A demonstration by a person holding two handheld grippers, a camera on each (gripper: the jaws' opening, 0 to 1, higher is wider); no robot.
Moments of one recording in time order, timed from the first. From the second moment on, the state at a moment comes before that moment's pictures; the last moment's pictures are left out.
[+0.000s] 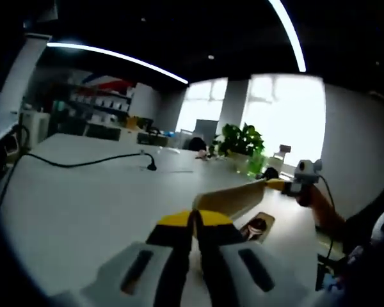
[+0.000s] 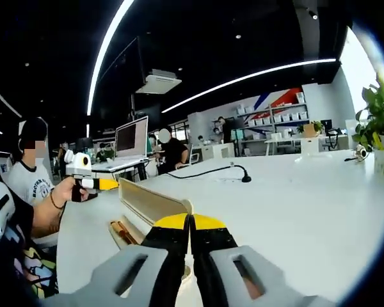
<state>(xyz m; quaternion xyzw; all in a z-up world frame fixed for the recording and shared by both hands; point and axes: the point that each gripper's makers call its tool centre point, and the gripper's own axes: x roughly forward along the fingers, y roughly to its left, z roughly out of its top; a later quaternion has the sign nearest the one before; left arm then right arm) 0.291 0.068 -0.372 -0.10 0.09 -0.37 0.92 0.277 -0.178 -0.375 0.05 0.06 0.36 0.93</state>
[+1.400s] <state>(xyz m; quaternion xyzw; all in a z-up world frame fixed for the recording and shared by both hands) 0.291 0.065 -0.399 -0.10 0.11 -0.38 0.92 0.278 -0.184 -0.394 0.04 0.06 0.36 0.93</state>
